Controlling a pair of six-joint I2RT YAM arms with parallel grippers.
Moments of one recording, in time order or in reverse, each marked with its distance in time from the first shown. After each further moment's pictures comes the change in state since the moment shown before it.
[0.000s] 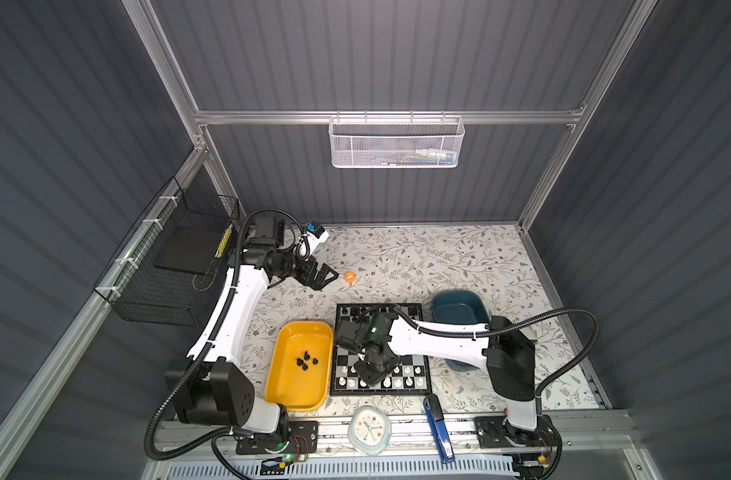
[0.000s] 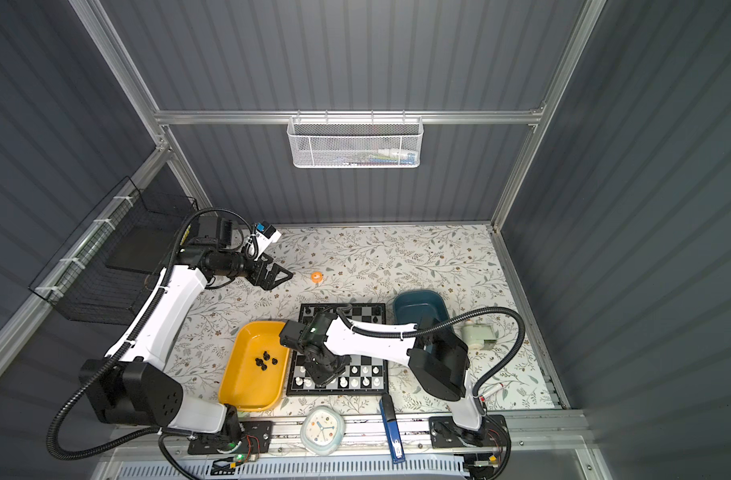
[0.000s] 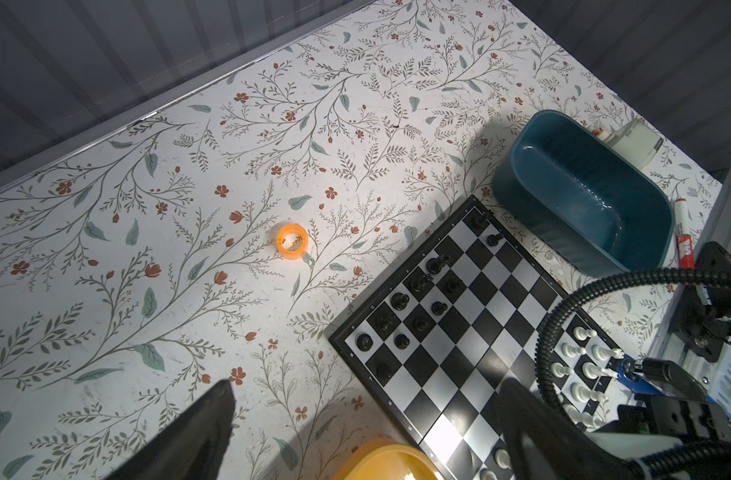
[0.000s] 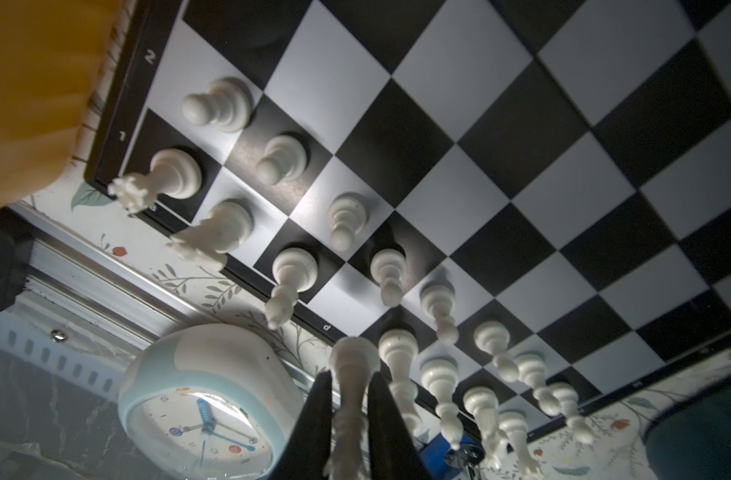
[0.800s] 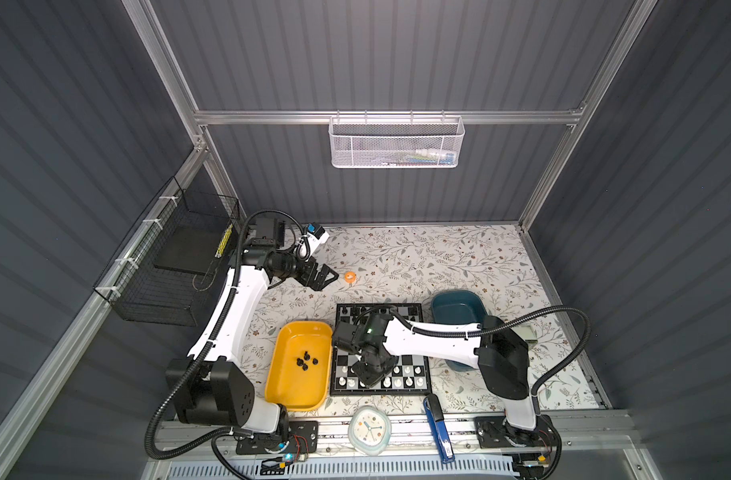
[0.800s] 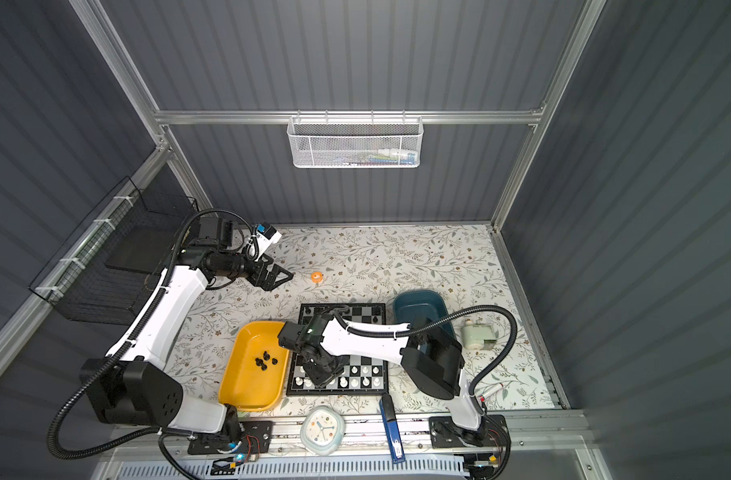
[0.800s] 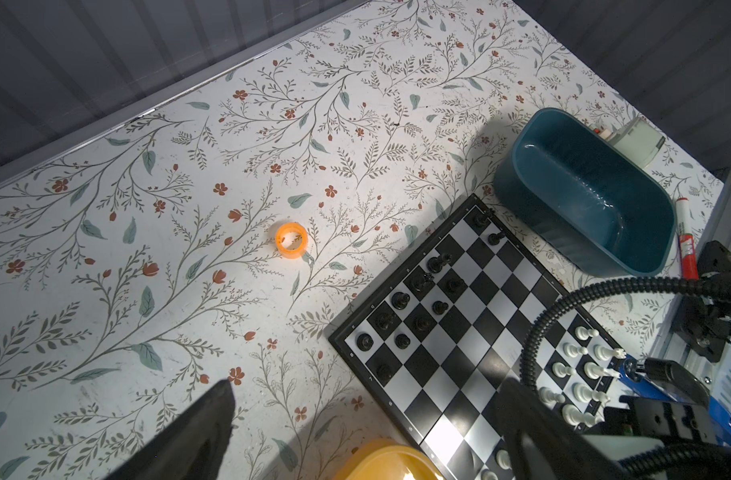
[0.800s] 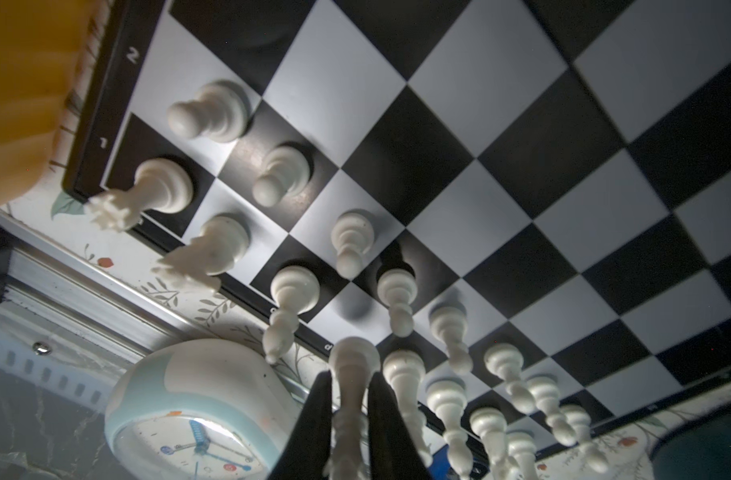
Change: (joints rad) left arm 0.000 0.000 -0.013 0.011 0.000 0.000; right arm 0.000 0.041 0.009 0.008 -0.007 -0.016
